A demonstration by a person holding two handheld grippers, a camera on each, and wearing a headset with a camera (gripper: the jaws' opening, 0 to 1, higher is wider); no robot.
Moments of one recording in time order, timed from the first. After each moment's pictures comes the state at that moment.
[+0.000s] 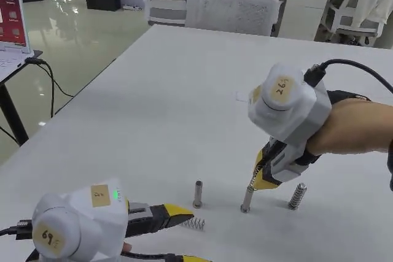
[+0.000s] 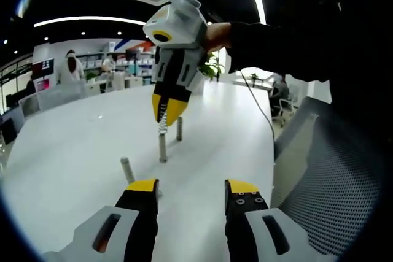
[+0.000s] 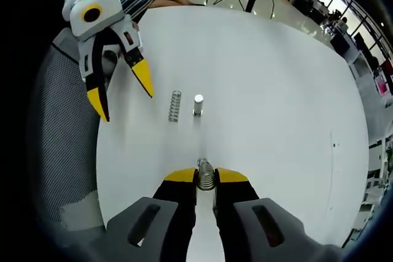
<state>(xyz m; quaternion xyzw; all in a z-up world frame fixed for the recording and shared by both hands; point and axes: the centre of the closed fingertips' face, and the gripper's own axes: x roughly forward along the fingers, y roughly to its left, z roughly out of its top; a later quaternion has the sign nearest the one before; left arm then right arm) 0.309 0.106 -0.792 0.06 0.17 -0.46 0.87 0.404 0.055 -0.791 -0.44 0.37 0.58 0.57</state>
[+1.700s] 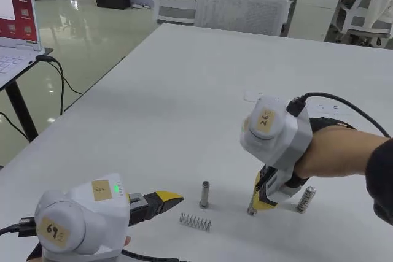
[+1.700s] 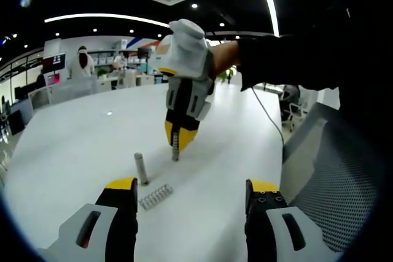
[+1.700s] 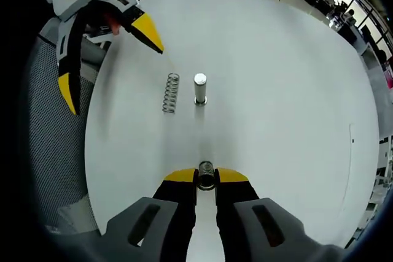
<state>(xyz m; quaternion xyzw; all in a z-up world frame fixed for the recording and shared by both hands) 0.317 0.119 -0.793 0.05 0.18 -0.42 0.89 0.404 0.058 -0.844 -0.45 0.40 0.58 0.55</state>
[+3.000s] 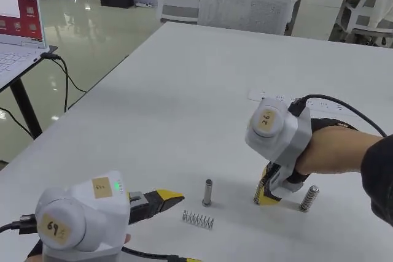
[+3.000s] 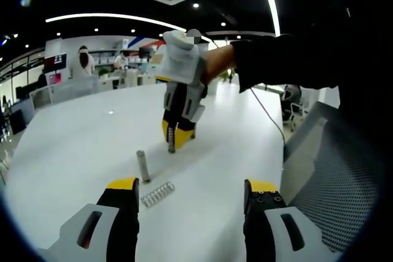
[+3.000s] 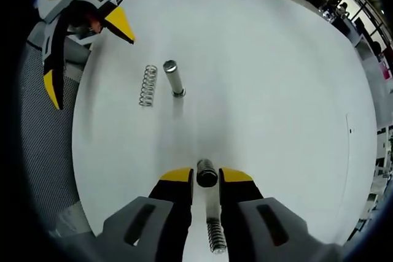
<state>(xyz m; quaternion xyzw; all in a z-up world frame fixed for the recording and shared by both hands) 0.316 0.123 -0.795 0.05 0.18 -0.41 0.89 0.425 0.051 -0.854 -0.45 0.41 0.55 0.56</state>
